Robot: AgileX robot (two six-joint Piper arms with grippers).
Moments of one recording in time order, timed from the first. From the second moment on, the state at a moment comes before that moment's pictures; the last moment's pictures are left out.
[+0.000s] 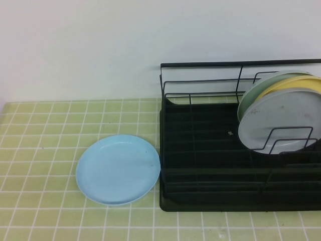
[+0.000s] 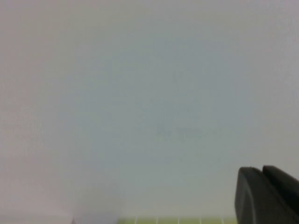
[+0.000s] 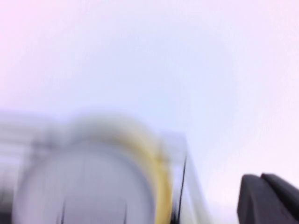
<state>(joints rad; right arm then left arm) -0.01 0.00 0.00 -0.01 -0.06 -0.11 -0.02 0.11 -0.33 0.34 0.12 -0.37</state>
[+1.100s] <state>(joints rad) -0.01 0.00 -0.24 -0.26 0.02 0.29 -0.02 0.53 -0.73 -0.56 0.60 0.15</state>
